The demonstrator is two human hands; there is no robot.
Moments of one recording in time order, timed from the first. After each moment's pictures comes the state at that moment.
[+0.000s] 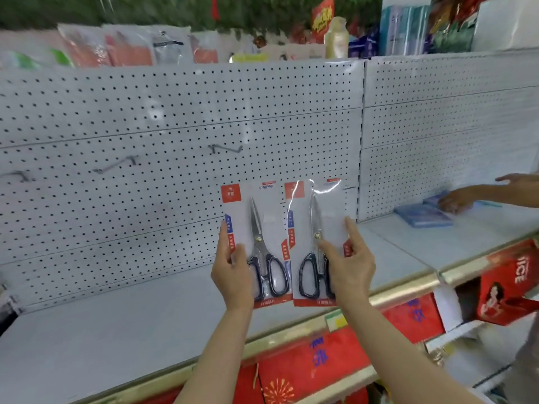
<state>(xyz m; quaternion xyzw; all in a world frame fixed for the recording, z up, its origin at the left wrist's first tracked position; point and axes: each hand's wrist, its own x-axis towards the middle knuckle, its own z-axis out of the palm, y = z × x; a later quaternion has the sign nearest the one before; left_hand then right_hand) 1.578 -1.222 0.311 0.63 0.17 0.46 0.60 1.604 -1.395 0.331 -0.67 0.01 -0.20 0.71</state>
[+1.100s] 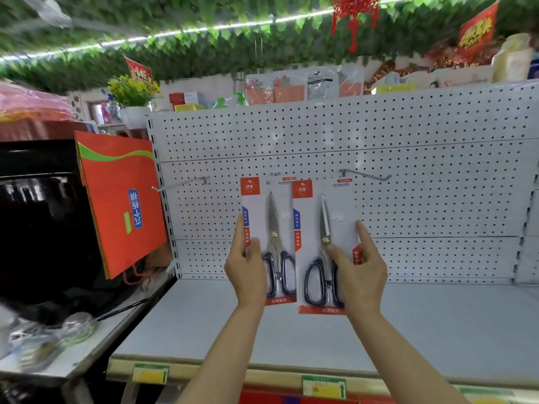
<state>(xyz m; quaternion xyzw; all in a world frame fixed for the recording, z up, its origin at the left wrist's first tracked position) 1.460 -1.074 0.383 0.57 0.20 0.61 0.52 1.534 -1.215 0.385 -0.61 -0.17 -0.09 0.77</state>
